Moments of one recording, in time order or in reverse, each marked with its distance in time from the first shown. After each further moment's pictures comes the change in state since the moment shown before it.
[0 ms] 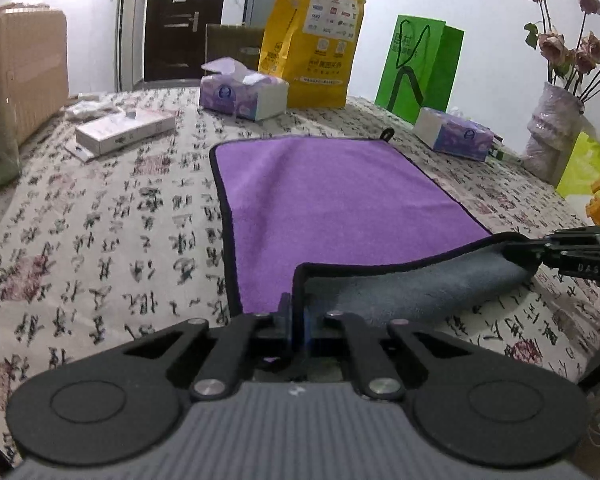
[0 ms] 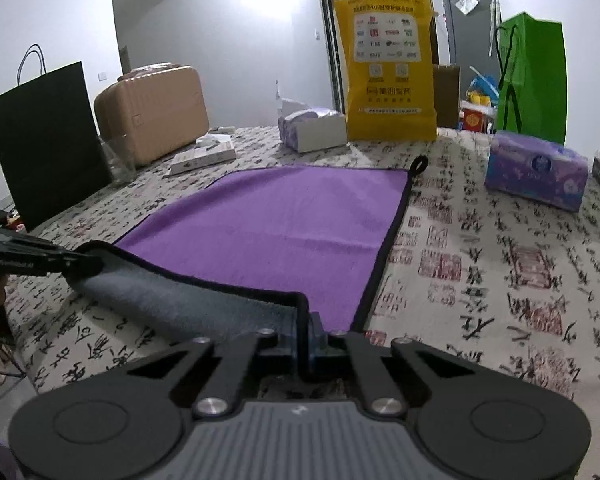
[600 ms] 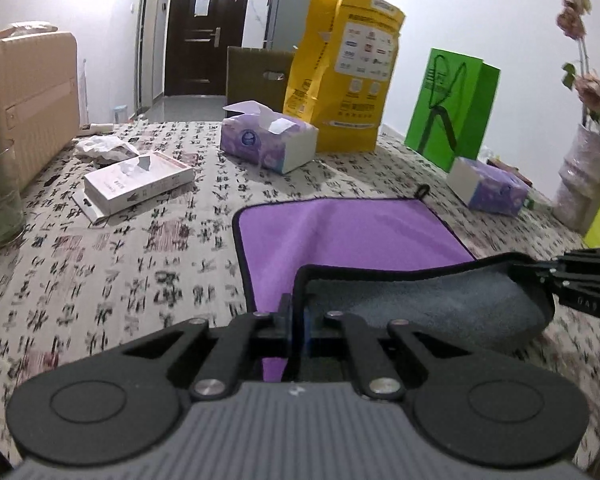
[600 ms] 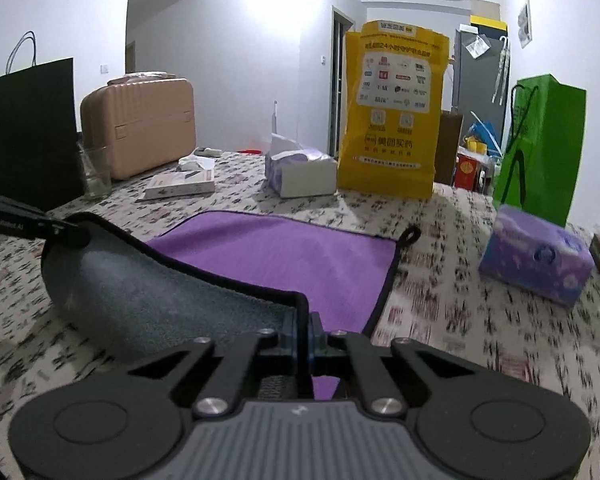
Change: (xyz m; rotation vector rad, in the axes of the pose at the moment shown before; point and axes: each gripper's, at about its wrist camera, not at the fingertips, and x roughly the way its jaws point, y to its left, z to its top) left arm 0.034 0.025 0.073 -0.047 -0.046 0.047; right arm 0.038 -0.007 0.059 -0.127 -0.064 -0.073
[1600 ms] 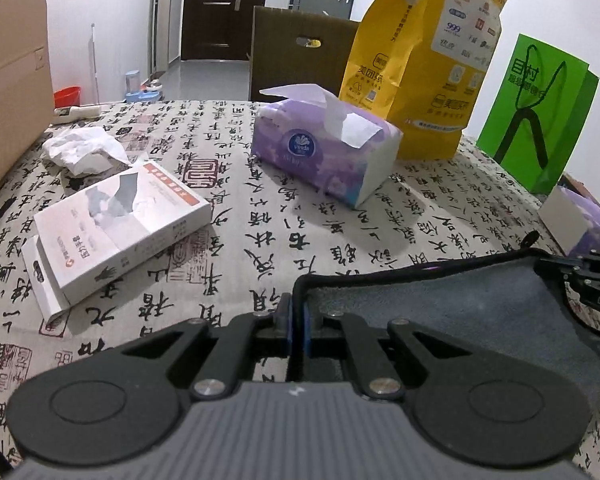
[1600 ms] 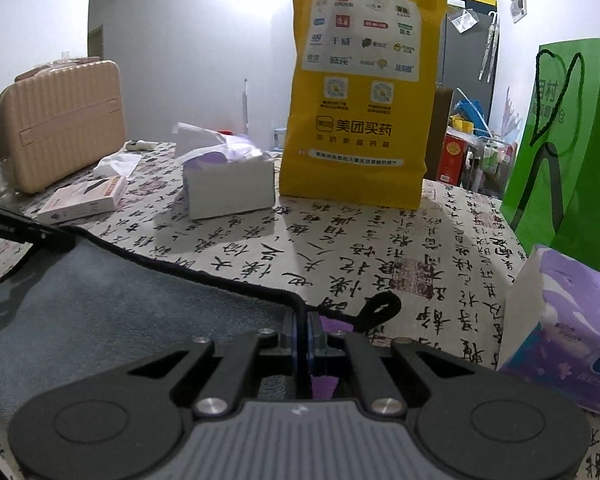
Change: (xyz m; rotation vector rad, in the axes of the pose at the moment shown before) left arm 0.157 0.059 0.088 -0.044 0.109 0.047; right arm 0.161 -0.067 0.069 0.038 0.074 -0.064
